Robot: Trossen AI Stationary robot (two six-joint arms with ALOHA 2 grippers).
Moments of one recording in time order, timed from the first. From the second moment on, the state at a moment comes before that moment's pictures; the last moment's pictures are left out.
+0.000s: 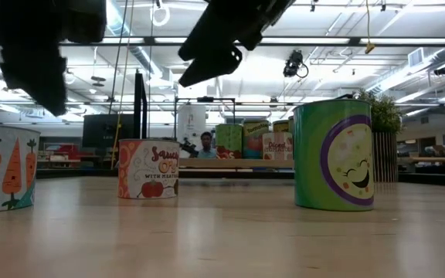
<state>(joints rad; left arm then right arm) -0.56 1.38 0.86 -0.57 -0.27 -1.14 0.20 1.88 1.43 -0.33 0.01 0.03</state>
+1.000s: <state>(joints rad) -0.37 1.57 0.82 -0.19 -0.29 -1.14 0.20 1.88 1.32 -0.50 0.03 0.07</state>
